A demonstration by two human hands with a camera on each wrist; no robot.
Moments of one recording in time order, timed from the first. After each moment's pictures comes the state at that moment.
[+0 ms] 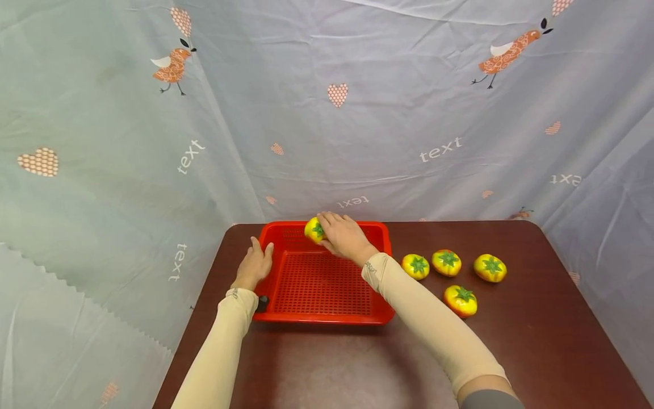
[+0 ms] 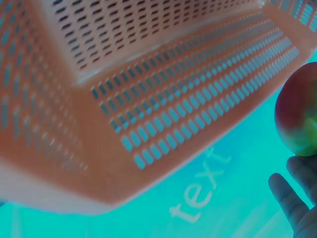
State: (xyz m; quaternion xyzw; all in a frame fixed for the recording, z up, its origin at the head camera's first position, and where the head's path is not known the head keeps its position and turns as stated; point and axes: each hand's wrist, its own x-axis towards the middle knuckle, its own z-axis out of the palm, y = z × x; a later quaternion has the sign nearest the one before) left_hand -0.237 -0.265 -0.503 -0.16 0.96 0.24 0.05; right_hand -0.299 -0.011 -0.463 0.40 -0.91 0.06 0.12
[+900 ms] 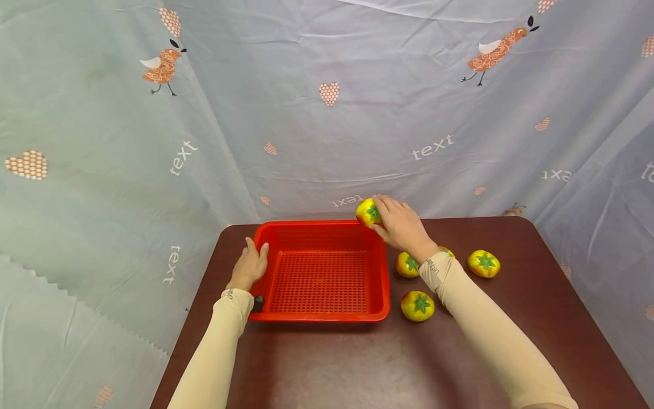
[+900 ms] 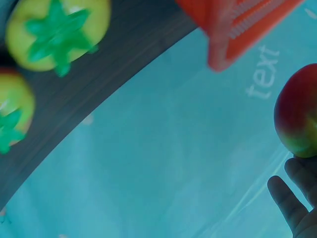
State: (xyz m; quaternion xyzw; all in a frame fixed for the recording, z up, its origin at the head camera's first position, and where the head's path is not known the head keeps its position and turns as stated) left_hand -0.235 -0.260 -0.500 -0.16 0.96 0.23 0.05; right_hand -0.302 0.118 -0.444 0.32 -0.92 0.12 0.16
